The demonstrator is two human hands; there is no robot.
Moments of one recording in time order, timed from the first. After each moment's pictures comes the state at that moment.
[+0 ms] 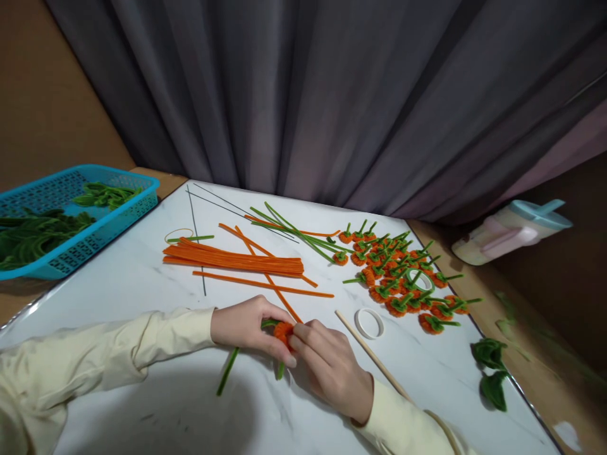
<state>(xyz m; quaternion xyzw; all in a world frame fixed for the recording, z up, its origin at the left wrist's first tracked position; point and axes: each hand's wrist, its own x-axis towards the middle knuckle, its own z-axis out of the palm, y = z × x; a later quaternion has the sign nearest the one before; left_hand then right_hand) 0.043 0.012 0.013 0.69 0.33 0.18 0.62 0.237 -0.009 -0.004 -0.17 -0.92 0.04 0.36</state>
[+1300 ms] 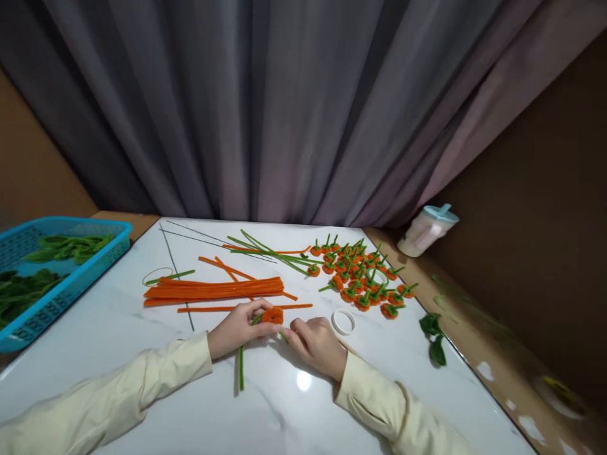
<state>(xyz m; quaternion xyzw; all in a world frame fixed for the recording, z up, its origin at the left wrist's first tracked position) 0.042 0.022 -0.009 0.61 0.42 0.31 0.60 0.240 0.009 -0.022 -0.37 -0.88 0.01 0.30</state>
